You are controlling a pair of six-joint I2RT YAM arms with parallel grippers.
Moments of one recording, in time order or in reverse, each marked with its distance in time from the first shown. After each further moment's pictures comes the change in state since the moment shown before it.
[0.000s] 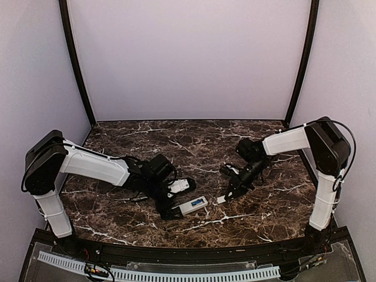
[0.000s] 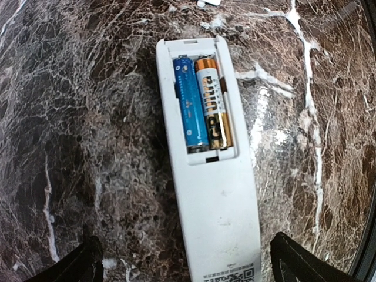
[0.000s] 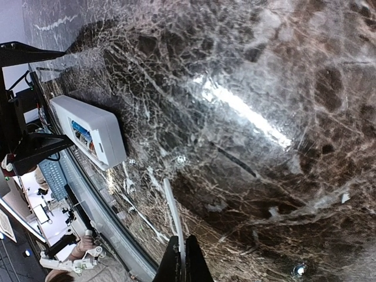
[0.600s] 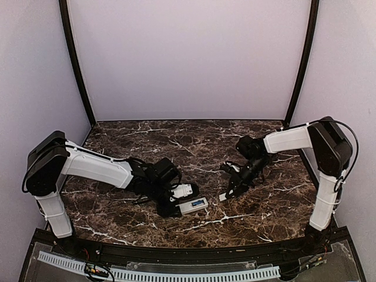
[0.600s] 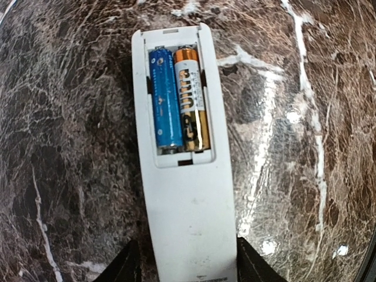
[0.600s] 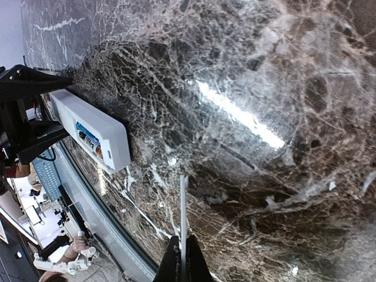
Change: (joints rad) left arm -0.051 0.018 0.031 -0.050 -0.074 0.074; right arm 0.000 -0.019 0.024 -0.032 0.017 -0.018
